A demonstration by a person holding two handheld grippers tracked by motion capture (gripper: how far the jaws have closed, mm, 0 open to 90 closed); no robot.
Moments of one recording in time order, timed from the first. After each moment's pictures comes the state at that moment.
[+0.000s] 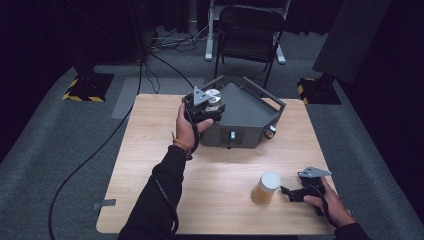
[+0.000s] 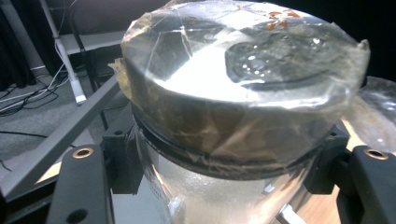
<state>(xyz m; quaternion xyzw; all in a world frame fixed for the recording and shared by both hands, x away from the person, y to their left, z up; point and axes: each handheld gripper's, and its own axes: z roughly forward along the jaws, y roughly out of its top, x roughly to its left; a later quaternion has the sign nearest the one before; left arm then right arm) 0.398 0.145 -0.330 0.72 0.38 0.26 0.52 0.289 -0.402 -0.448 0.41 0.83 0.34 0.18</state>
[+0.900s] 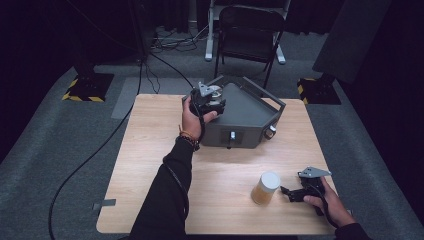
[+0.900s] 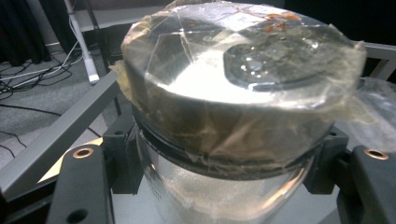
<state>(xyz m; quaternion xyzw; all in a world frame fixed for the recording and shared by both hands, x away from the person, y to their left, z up) 0.436 0.125 -0.343 0.72 0.42 0.25 0.49 0.289 -0.403 -0.448 0.41 0.83 0.35 0.18</state>
